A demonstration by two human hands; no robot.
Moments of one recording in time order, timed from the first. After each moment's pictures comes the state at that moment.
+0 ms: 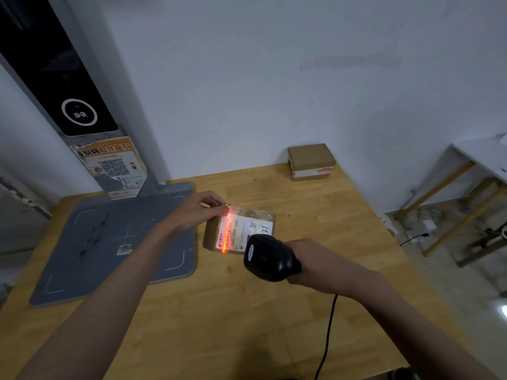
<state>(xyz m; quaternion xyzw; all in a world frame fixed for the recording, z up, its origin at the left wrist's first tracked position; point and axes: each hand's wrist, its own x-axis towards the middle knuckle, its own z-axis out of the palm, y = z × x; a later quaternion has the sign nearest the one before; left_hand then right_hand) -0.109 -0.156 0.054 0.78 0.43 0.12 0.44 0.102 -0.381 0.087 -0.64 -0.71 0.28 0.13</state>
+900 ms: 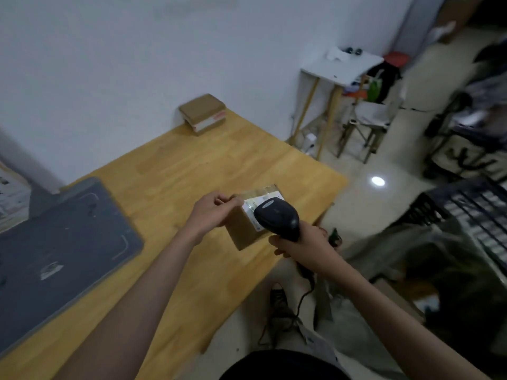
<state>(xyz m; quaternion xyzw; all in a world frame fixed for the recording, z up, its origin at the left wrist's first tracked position) -0.091 -0.362 0.002 0.76 0.34 0.02 0.55 -0.037 -0.594 0.024 -0.84 -0.26 0.29 0.39</state>
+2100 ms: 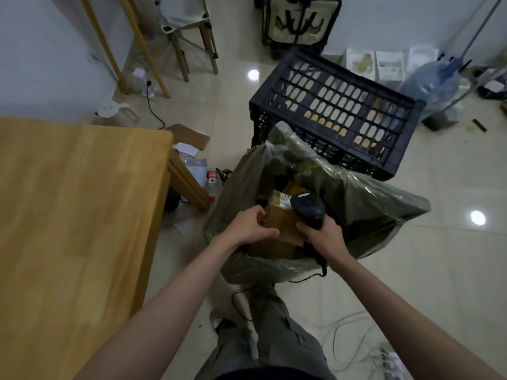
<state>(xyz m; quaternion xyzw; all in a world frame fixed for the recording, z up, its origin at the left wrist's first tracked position) 0.119 -0.762 -0.168 0.83 -0.04 -0.42 0.35 0.045 -0.954 -0.145 -0.80 0.30 0.15 0.50</state>
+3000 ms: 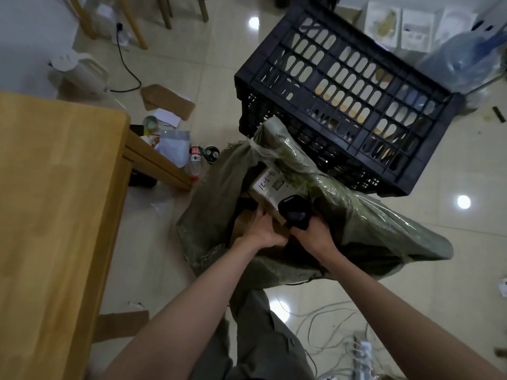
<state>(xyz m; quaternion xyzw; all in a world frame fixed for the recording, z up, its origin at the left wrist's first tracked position) 0.168 -0.869 -0.306 0.82 -0.02 -0.49 0.28 0.134 -1.009 -0.249 -0.85 0.27 0.29 0.36</state>
